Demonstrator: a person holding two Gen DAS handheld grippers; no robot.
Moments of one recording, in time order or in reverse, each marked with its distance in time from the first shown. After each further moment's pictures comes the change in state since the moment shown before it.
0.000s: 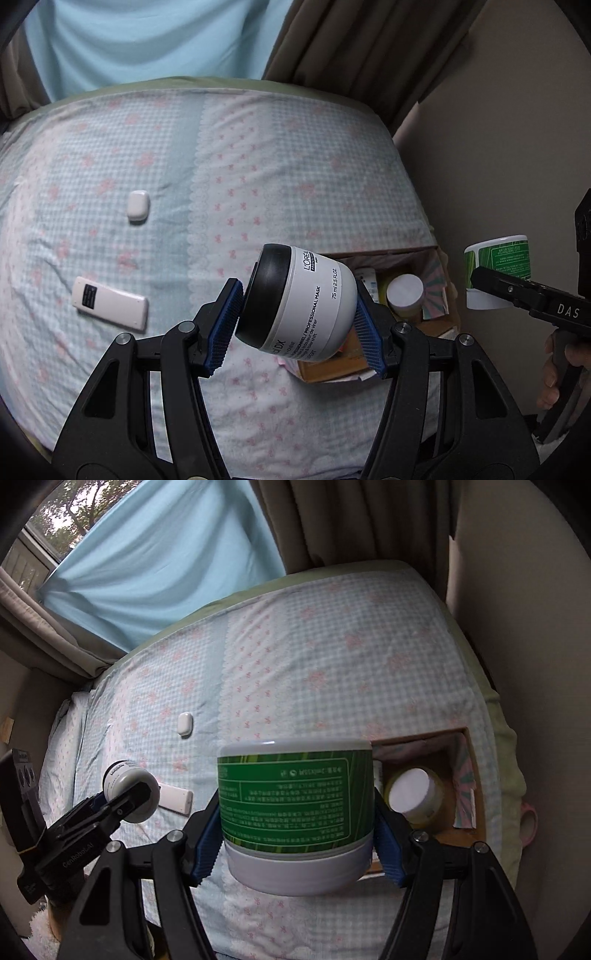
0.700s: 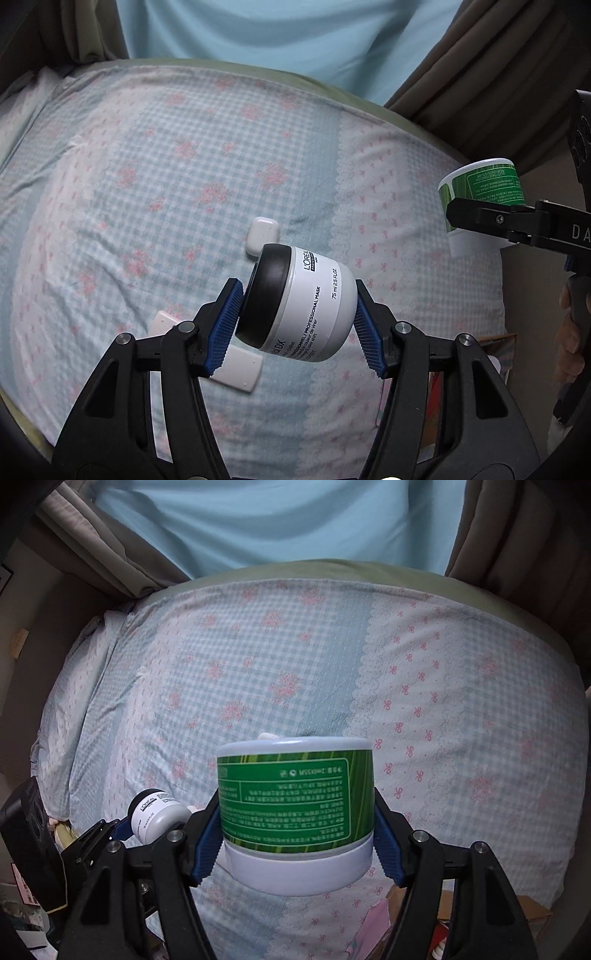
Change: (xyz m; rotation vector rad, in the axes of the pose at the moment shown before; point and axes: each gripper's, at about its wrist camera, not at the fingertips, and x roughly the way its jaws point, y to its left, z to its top) left arm 0.023 0.204 0.069 -0.252 -0.041 0.170; right arm 0.158 0.243 0.134 -0.364 0.132 0.131
